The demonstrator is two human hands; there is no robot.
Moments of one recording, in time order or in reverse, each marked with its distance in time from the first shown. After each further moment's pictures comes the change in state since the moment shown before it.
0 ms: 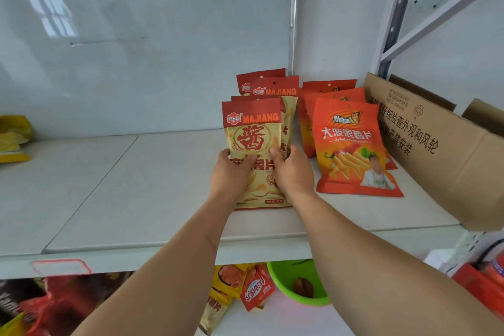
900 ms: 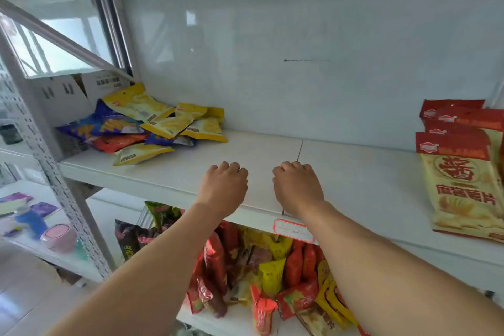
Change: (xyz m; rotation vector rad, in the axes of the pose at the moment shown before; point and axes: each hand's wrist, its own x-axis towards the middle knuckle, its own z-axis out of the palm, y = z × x) left_hand -0.022 -0.122 -0.424 1.446 0.276 0.525; right_hand -0.194 -0.241 0.239 -0.676 -0.200 -0.964
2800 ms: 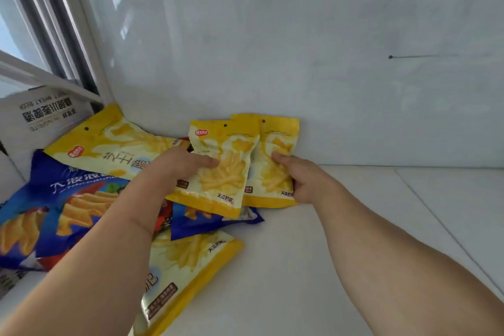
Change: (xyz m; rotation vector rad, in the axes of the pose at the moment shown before) left_hand 0.239 -0.359 0.175 -1.176 -0.546 -0.639; right_hand 0.348 -0.111 0.134 1.734 -0.212 1.106
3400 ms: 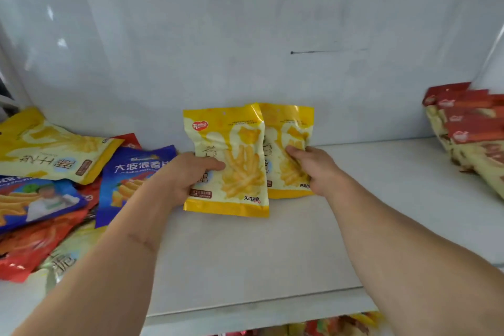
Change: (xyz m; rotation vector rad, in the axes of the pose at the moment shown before) left_hand -0.102 0.044 0.122 -0.403 -0.394 0.077; right_hand -0.094 0.003 -0.161 -0.015 0.325 -0.306
